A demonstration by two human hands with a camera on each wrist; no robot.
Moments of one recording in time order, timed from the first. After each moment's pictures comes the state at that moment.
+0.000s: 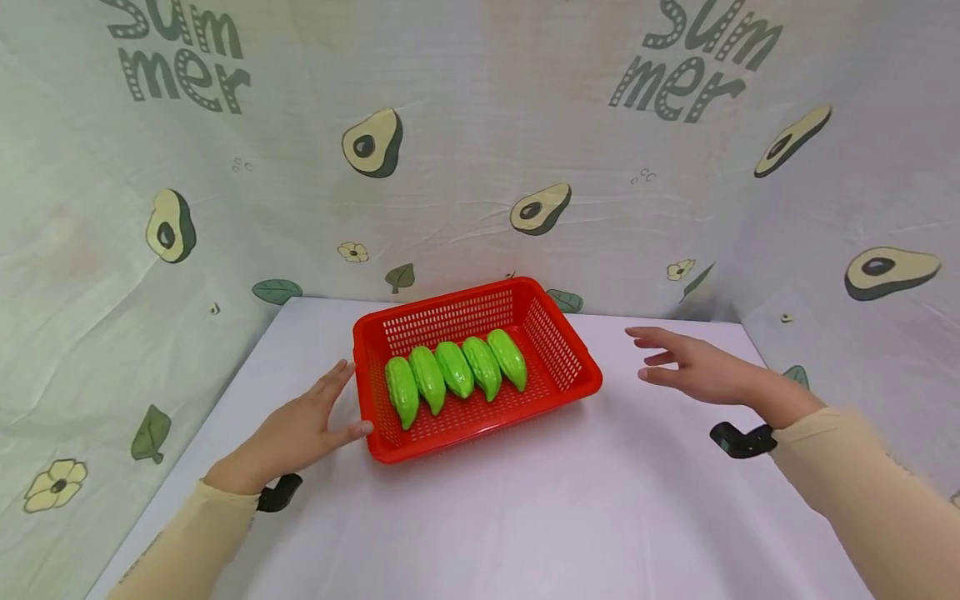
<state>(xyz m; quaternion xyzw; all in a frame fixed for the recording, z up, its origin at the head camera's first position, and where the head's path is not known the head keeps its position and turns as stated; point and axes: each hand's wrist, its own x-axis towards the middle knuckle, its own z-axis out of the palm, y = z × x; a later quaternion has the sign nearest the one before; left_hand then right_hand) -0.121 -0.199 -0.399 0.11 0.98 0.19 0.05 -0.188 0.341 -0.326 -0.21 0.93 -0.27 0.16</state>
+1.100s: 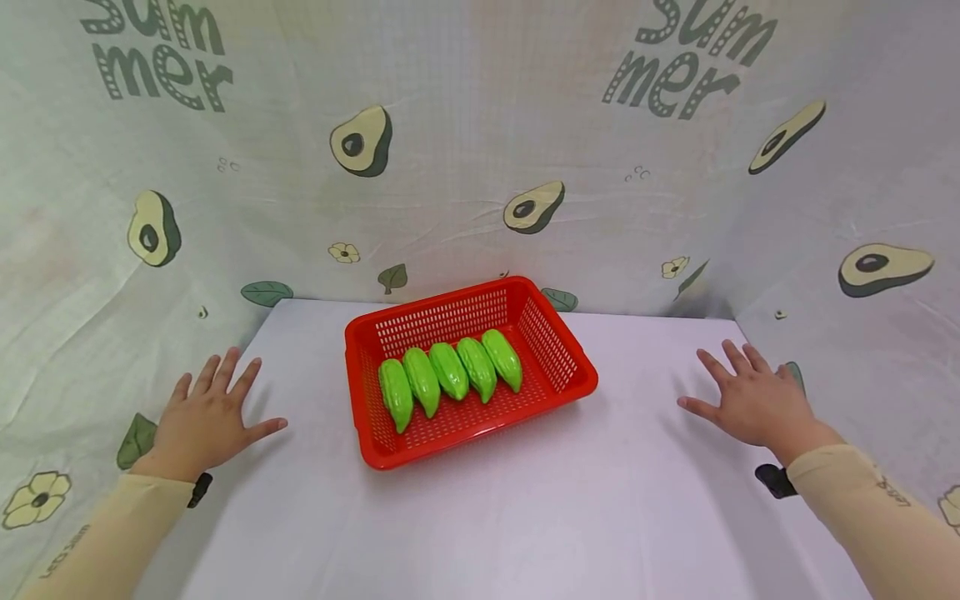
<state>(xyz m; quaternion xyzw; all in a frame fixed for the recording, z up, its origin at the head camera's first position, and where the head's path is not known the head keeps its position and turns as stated) -0.131 -0.312 -0.417 0.07 0.99 -0.06 -0.10 -0.177 0.424 -0.399 -0.10 0.99 0.09 0.02</state>
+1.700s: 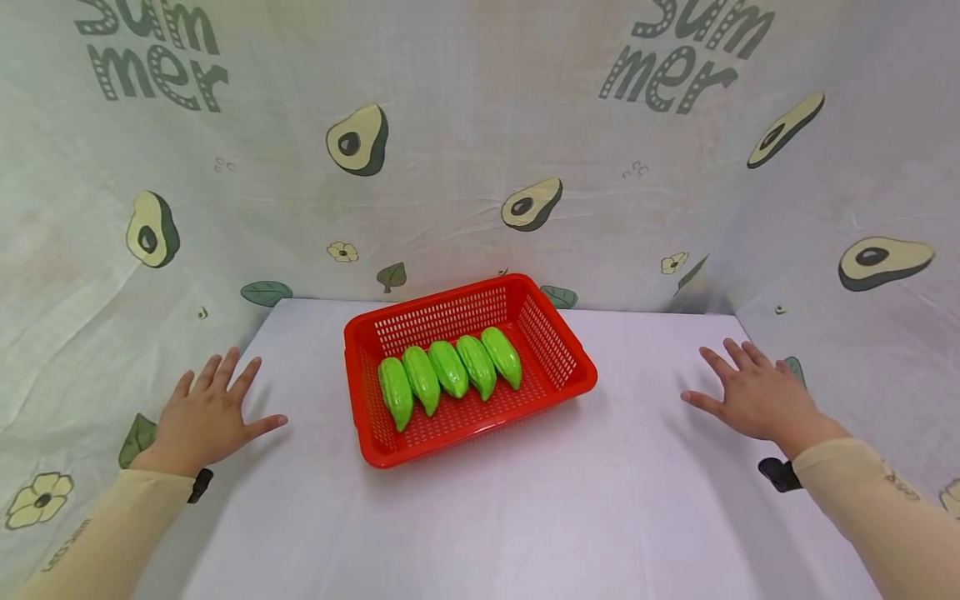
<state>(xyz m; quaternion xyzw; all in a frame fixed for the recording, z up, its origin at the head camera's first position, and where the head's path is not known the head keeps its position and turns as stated) -0.135 -0.313 -0.415 0.08 0.99 -0.06 -0.08 -0.178 0.431 -0.398 -0.12 0.99 0.09 0.04</state>
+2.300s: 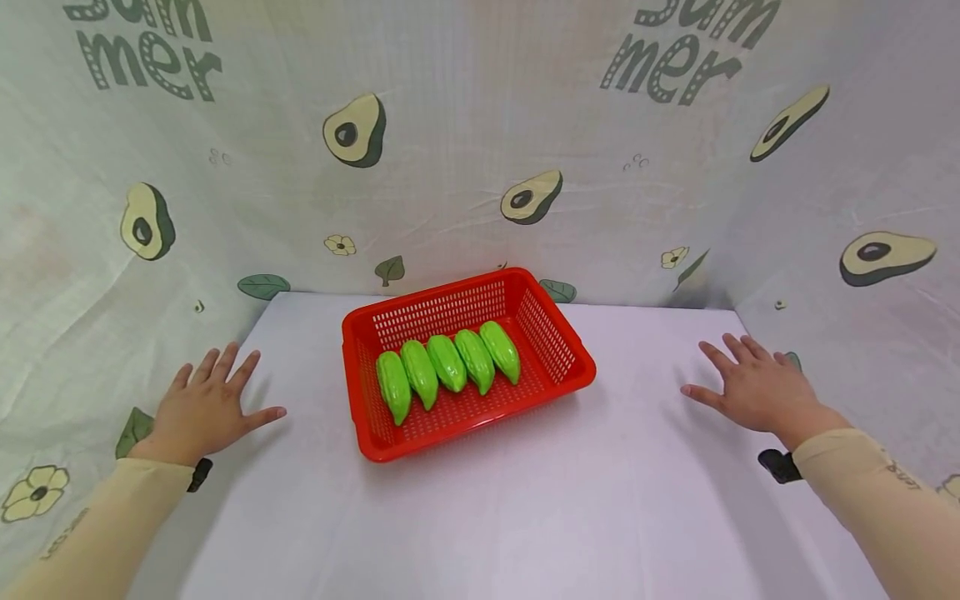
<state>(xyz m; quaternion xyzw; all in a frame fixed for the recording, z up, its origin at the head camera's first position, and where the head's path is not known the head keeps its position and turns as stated) -0.139 -0.310 -0.412 0.07 0.99 -0.07 -0.05 -0.183 0.432 -0.392 -0.13 0.99 0.10 0.05</state>
